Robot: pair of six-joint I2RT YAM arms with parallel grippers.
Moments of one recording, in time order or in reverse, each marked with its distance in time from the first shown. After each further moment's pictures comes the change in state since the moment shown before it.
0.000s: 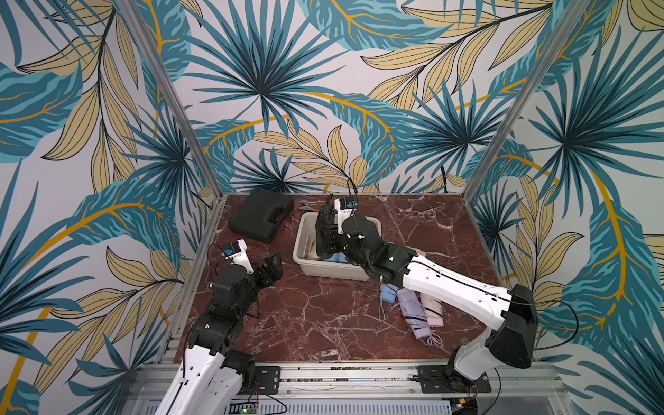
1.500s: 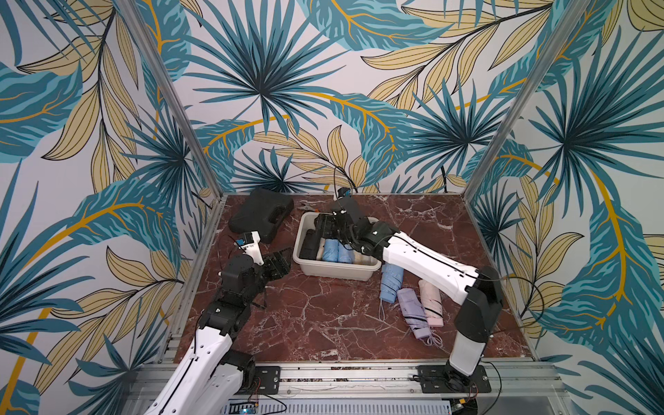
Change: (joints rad) left arm 0.001 0.133 -0.005 0.180 0.134 0.001; right arm -0.090 0.115 0.185 -0.229 -0.060 0.056
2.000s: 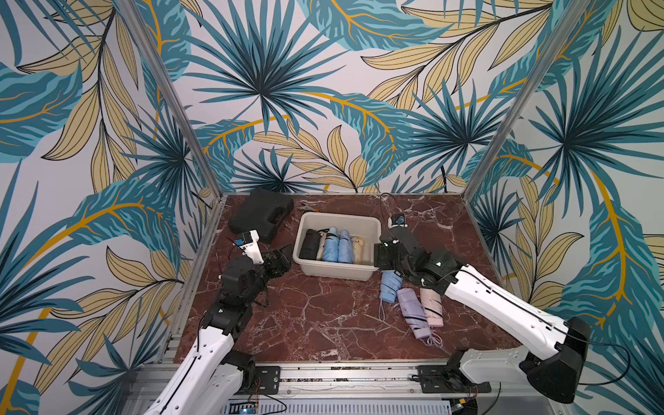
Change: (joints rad) left arm 0.000 0.002 -0.046 0.122 -0.014 -0.026; right arm -0.047 -0.506 -0.489 -0.349 0.232 -0.074
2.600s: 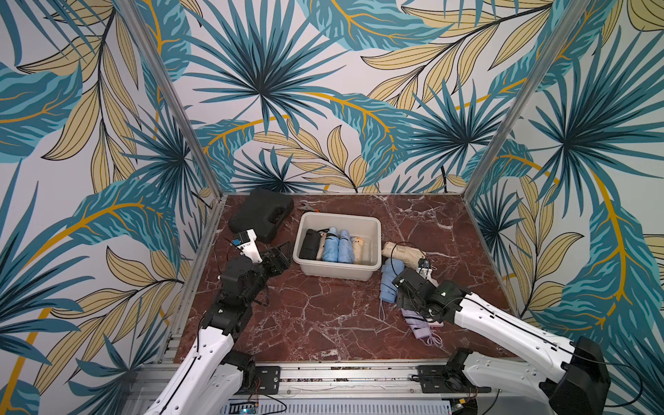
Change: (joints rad) left arm 0.000 -0.006 0.000 0.016 -0.019 -0.044; right arm -0.030 -0.126 -0.393 -0.141 -0.001 0.318
